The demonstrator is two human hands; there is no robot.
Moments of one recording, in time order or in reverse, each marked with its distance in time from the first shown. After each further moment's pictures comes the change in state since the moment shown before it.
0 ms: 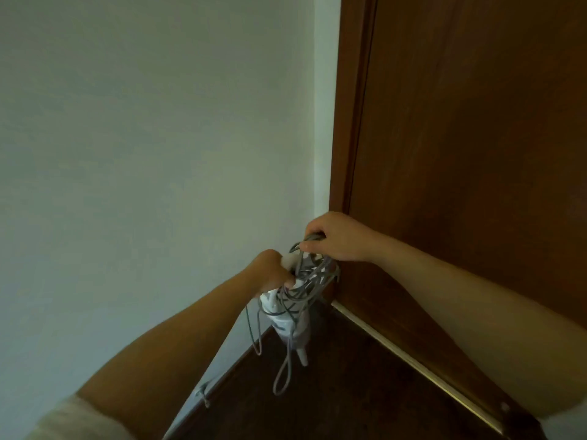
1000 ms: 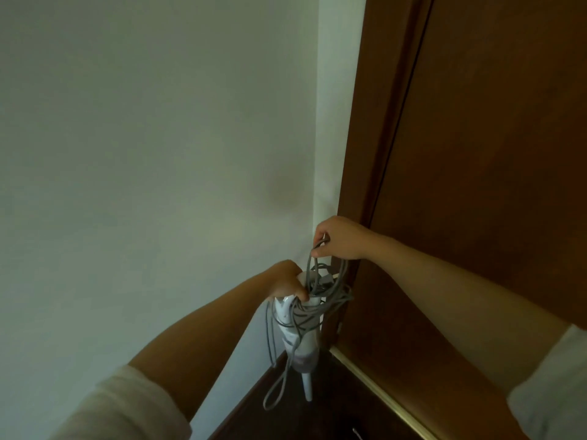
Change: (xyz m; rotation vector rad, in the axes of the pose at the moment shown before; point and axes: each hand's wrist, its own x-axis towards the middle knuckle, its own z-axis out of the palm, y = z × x) left_hand 0.284 0.082 -0.048 0.167 -0.225 0.078; right_hand 0.264 0.174 -0.081 -0.086 -0.081 0.097
